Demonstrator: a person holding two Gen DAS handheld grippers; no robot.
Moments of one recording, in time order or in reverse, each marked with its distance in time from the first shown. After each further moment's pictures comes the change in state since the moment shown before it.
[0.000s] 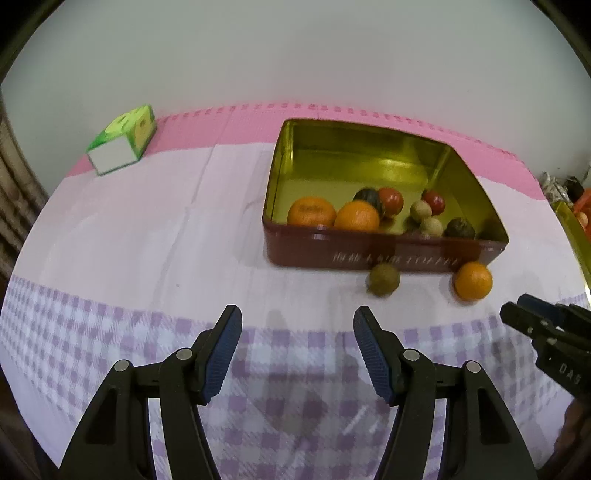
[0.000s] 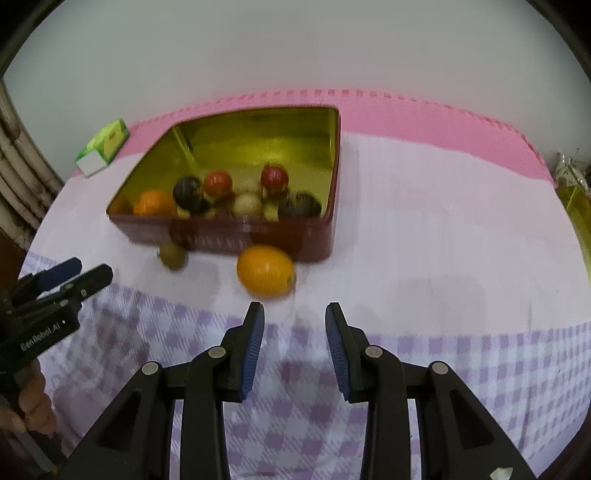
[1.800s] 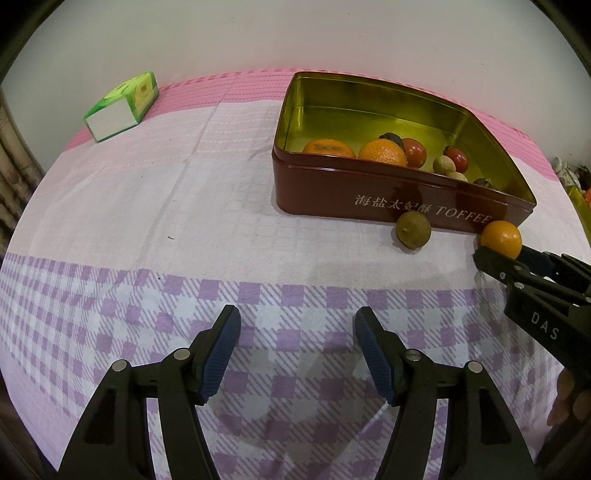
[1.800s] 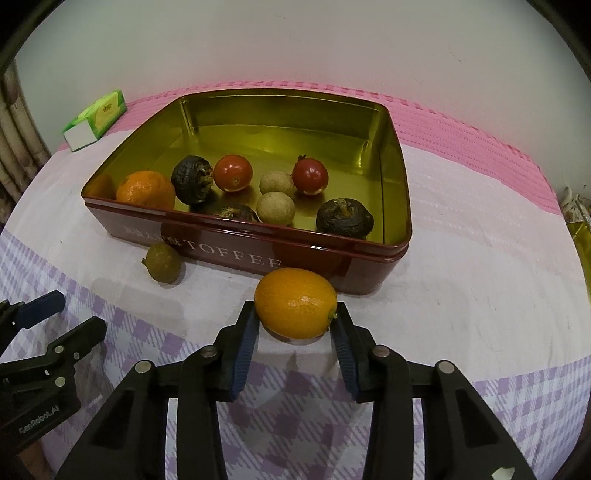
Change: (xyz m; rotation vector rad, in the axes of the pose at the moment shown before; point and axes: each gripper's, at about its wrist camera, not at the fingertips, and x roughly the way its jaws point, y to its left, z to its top) left arm 0.028 0.002 -0.030 -0.011 0.068 0.016; right arm 0.046 0.047 0.018 -0.097 -0.018 -0.088
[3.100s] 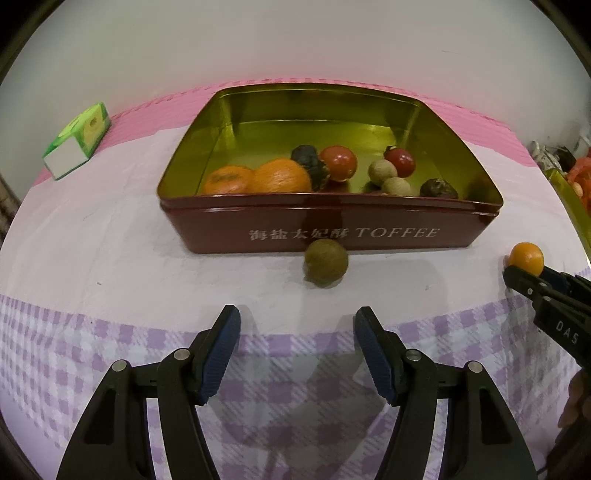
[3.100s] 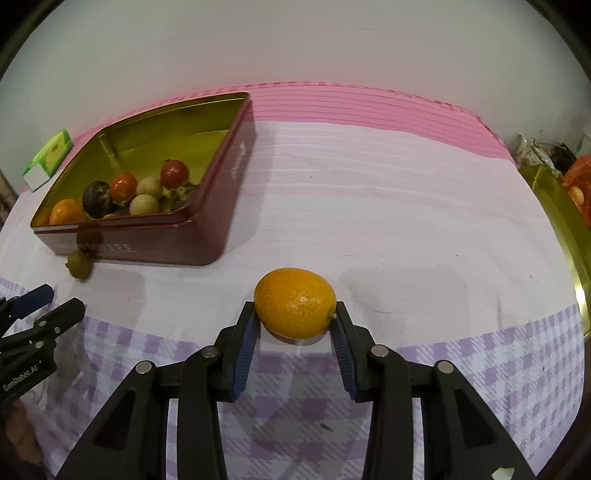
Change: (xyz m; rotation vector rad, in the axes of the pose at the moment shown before) left arm 0.020 -0.043 0.031 0.097 -0.027 -0.064; right arm -0.011 -0.097 -0.022 0.175 -0.001 -0.085
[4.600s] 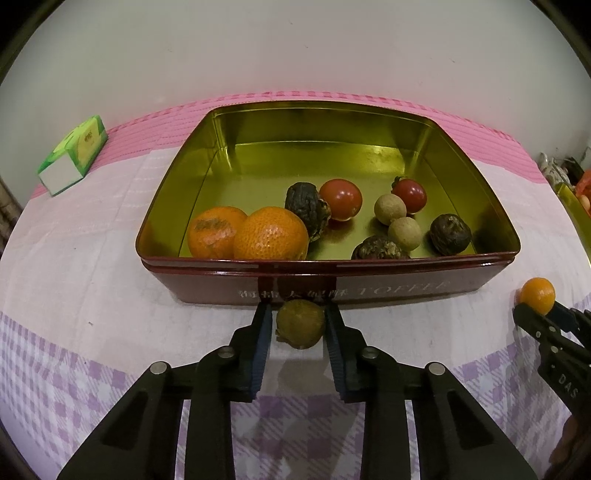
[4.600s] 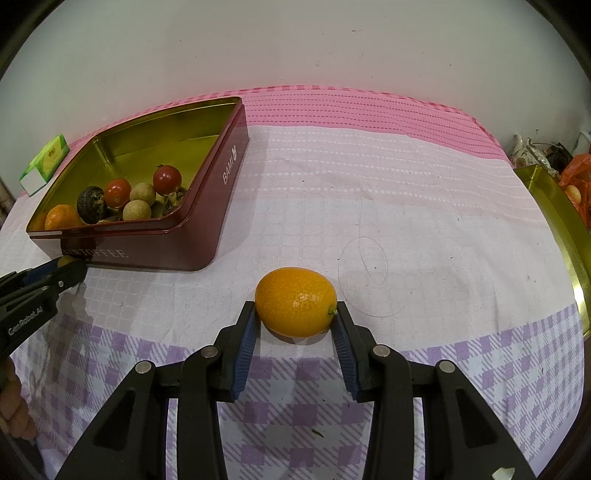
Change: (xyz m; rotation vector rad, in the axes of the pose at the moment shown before) left arm 0.011 -0.011 0.025 -0.016 -0.032 0.021; right arm 0.003 -0.004 0.002 0.000 -0.017 -0.009
